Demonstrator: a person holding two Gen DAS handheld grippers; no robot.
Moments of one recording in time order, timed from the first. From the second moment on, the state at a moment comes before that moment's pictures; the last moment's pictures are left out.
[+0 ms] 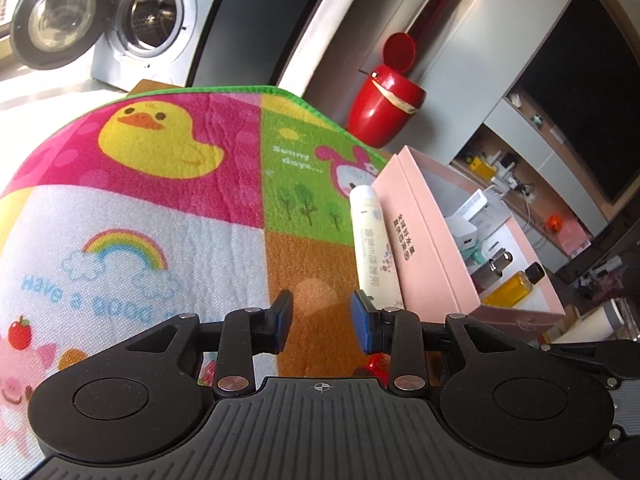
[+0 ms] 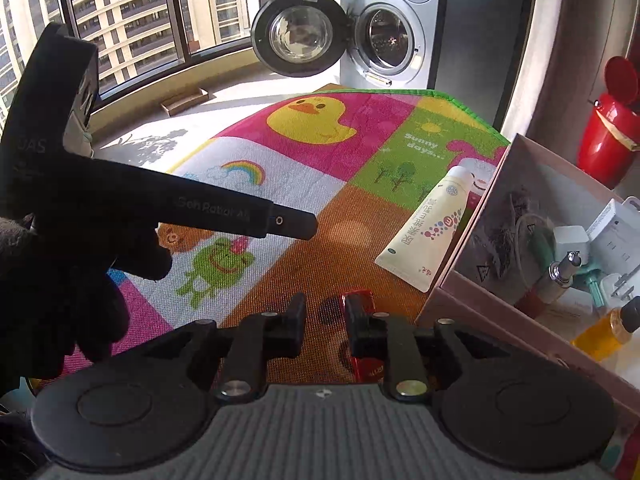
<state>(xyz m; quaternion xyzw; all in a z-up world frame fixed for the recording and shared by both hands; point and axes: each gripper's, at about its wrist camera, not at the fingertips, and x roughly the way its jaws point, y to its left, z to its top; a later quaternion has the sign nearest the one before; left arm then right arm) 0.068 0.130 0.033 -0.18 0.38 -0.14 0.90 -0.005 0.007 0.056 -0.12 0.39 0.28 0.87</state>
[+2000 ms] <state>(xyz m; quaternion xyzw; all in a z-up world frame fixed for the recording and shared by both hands) -0.042 0.118 0.018 -0.03 0.40 -0.16 0.90 -0.050 -0.022 0.001 -0.07 0.38 0.18 0.91</state>
